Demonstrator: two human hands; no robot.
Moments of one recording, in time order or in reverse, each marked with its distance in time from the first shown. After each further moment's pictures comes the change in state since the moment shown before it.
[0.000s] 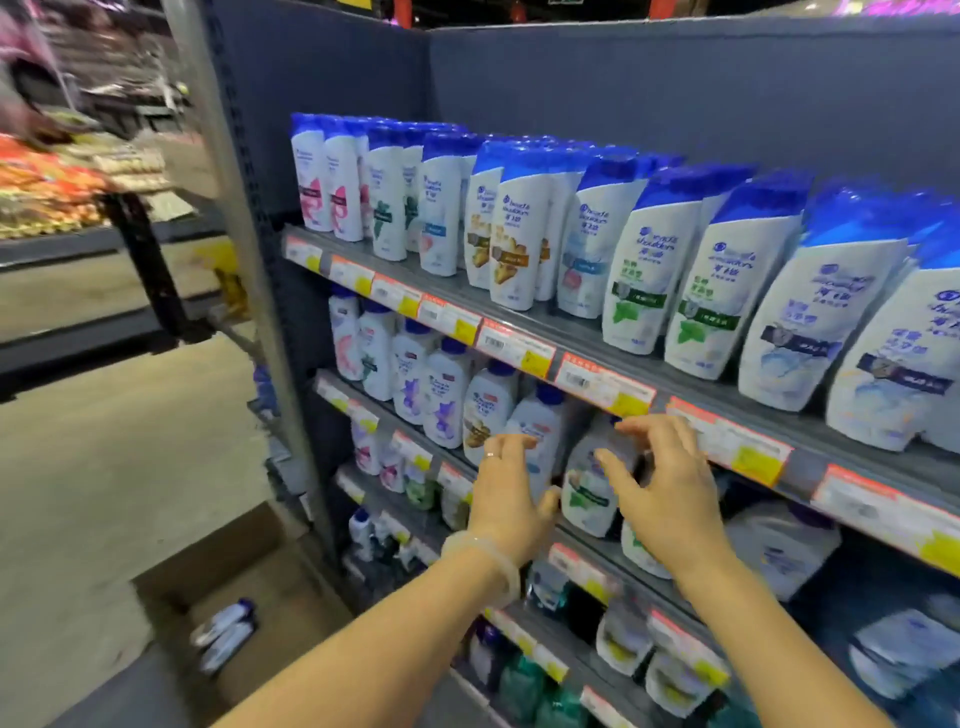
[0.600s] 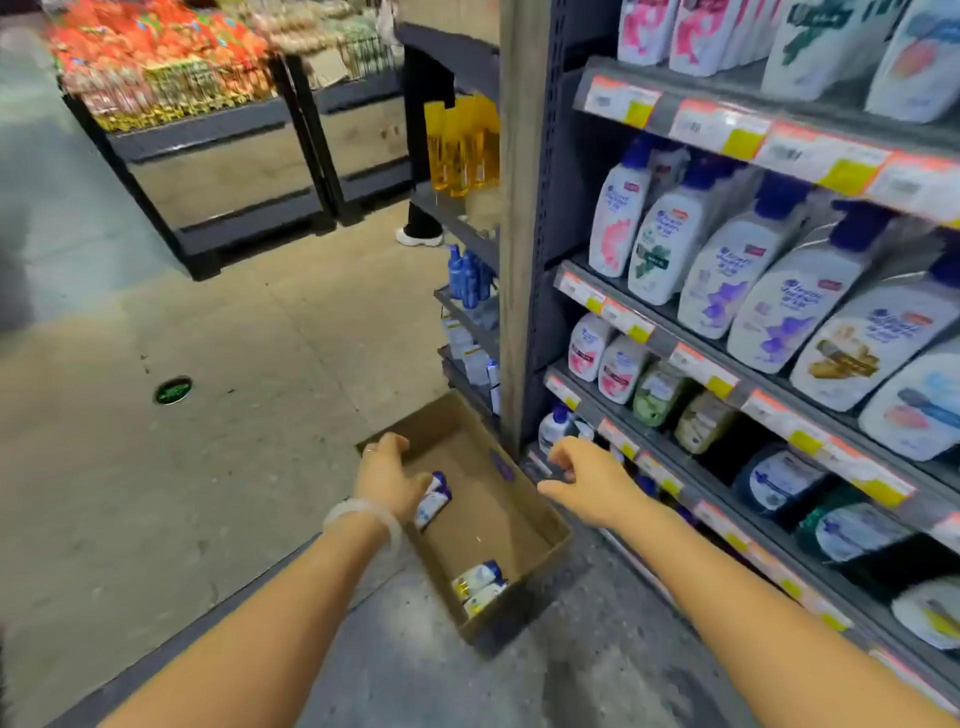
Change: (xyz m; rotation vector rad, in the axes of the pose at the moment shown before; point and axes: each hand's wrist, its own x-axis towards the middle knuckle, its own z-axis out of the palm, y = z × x) left_hand -0.080 -0.365 -0.316 0.206 -0.042 -0.787; right_hand -0.062 -0.198 0.373 -0.015 -1.002 0.155
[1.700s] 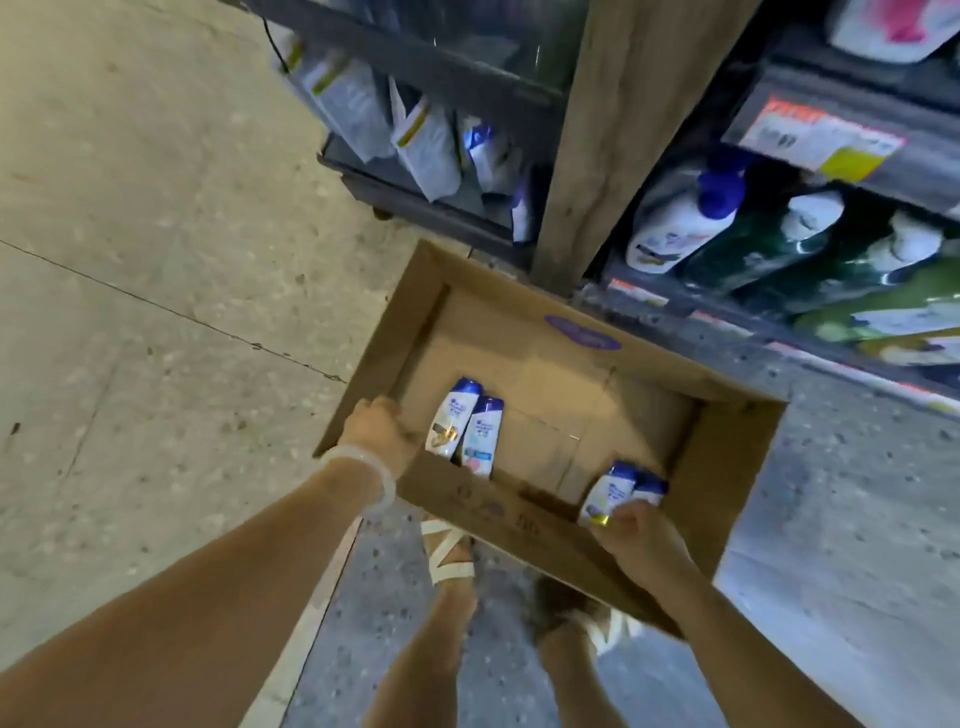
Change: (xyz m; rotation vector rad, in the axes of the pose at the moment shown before) left_hand 0.524 -0.234 0.194 0.642 -0.599 -0.010; right_hand 0.355 0.078 0.377 0.466 -0.044 0.918
